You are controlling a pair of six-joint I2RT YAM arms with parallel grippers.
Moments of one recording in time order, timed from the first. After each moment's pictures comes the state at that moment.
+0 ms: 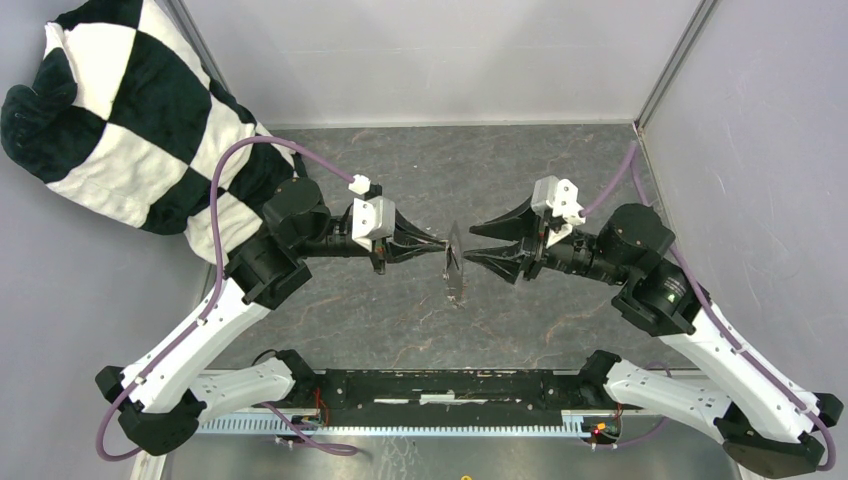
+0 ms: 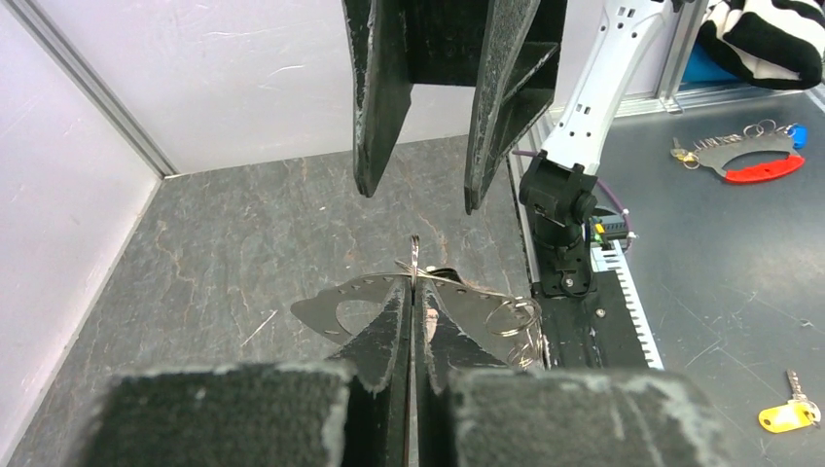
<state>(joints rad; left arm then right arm) -0.78 0.99 1.20 -0.23 0.78 0.21 0.84 0.84 1.17 -0.28 -0.44 -0.03</state>
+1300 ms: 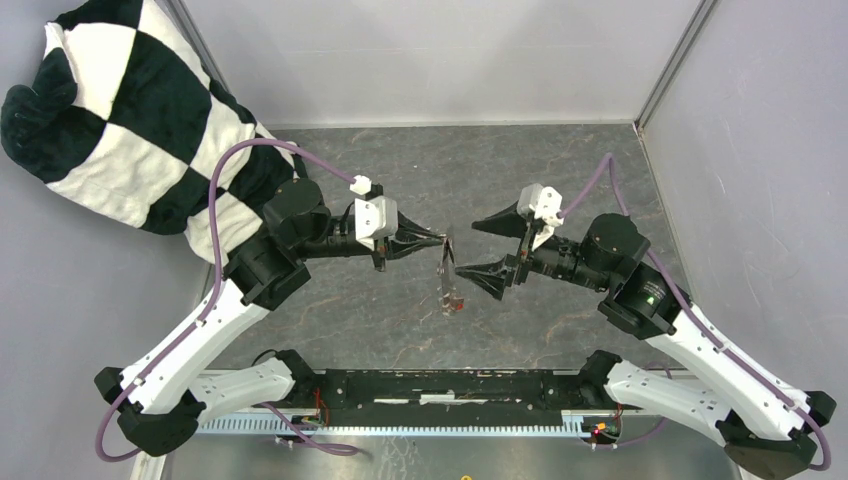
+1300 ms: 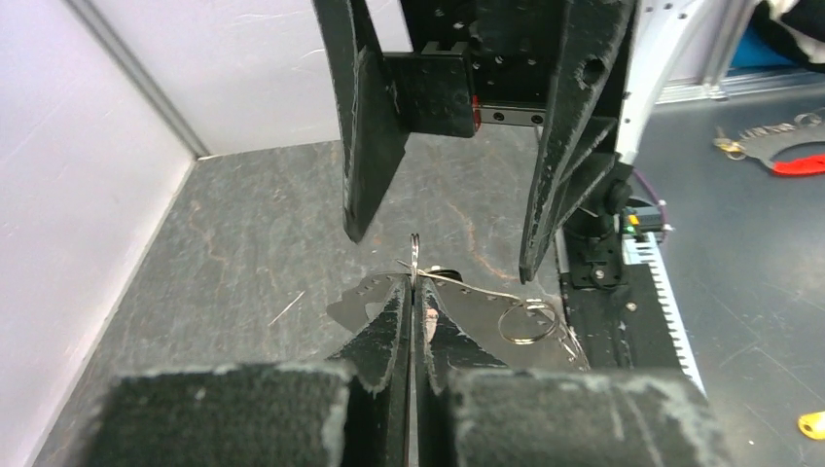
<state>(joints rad) -0.78 0.98 1.20 -0.26 0.73 0.26 0.84 0.82 1.02 -0.19 -0.42 0.03</state>
